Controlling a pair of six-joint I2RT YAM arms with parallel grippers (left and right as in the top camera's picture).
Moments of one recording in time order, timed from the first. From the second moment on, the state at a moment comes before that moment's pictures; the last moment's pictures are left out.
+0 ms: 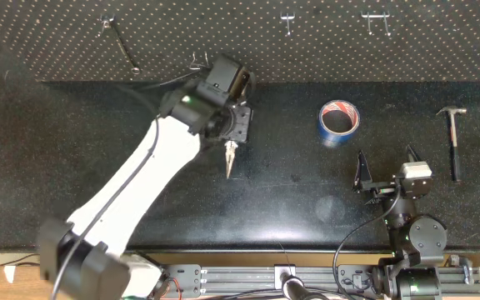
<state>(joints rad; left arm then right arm) -0.51 1.61 1.37 -0.98 -0.01 -0.33 0.03 0.01 0.01 -0.06 -0.08 0.04</state>
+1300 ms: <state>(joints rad) -0.21 1.62 0.92 0.54 -0.07 -0.08 0.03 0.01 0.01 -0.06 -0.08 0.04</state>
